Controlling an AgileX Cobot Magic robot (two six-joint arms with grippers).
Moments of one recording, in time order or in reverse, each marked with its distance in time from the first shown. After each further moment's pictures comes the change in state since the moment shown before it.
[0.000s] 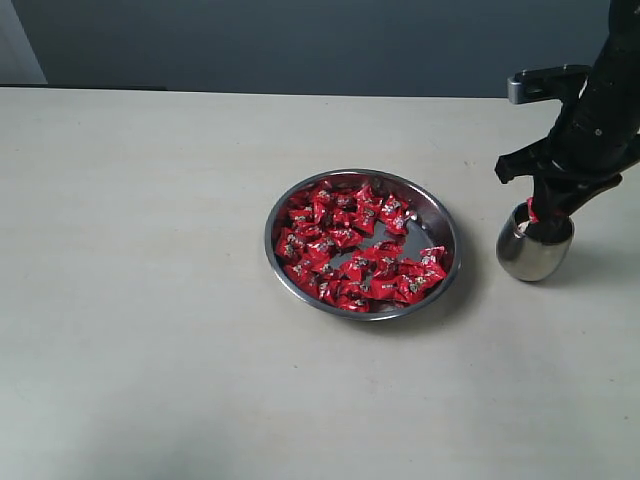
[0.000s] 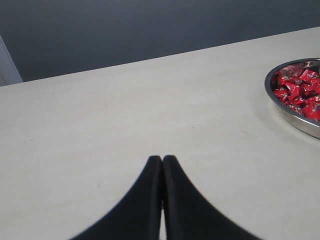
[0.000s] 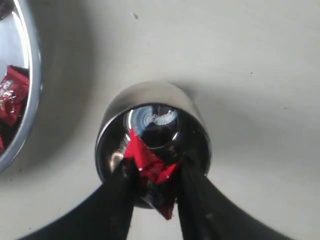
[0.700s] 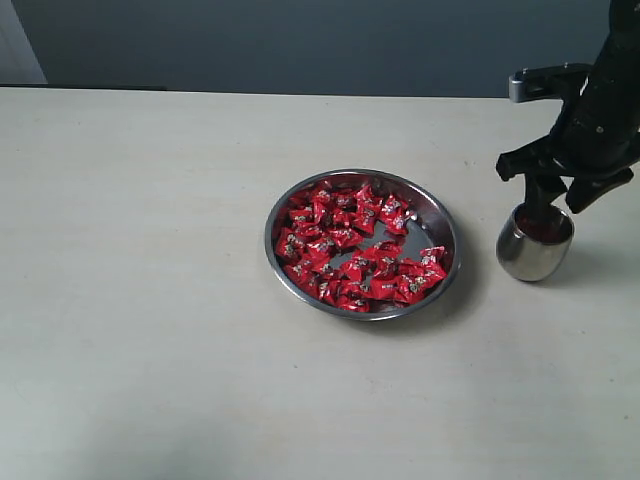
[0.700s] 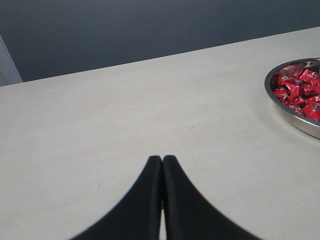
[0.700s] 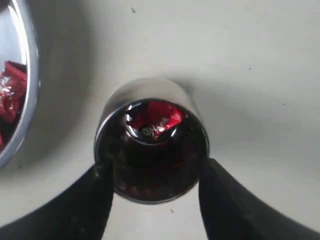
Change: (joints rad) left arm 0.000 0.000 0.000 0.000 0.000 0.000; right arm 0.000 0.000 -0.014 0.007 0.019 0.004
